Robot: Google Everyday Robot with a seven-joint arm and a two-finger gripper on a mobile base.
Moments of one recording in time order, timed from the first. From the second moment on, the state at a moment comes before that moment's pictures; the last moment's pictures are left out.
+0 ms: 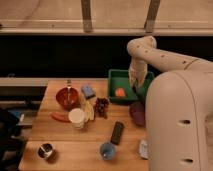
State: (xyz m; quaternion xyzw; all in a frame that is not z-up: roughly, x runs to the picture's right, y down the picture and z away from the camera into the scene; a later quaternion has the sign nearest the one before) arm 0.207 -0.027 0.827 -0.19 0.26 0.72 0.62
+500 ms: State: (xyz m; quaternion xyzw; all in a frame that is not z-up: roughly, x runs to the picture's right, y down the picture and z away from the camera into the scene) arm 0.293 -0.034 0.835 -0.14 0.32 0.75 0.56
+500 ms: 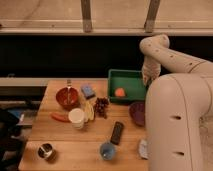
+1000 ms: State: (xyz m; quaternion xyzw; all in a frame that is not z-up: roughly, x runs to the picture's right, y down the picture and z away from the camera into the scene) arm 0.279 -0.043 0.868 -0.12 0.30 0.76 0.57
